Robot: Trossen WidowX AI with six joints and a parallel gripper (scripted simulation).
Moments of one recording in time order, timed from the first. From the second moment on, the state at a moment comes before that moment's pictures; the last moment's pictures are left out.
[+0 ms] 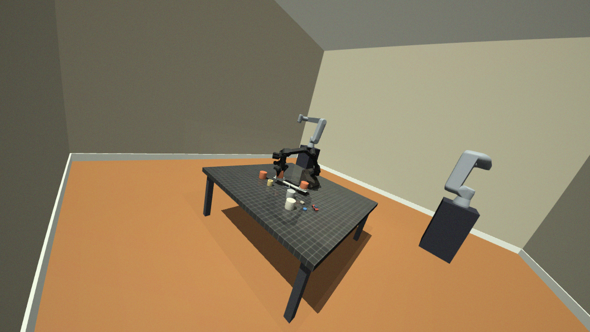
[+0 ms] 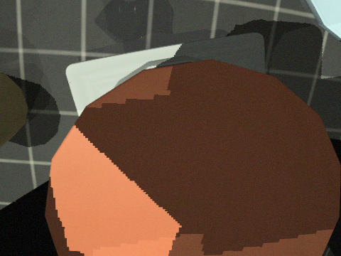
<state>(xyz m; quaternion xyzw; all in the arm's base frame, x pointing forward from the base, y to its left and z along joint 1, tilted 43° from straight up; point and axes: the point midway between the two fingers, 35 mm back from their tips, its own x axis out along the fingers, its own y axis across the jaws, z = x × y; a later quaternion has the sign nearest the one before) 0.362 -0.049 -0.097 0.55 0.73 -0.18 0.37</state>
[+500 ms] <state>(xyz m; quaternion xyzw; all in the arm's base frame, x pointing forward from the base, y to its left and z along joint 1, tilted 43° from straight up) 0.365 -0.059 -0.083 0.55 0.73 -0.17 0.36</state>
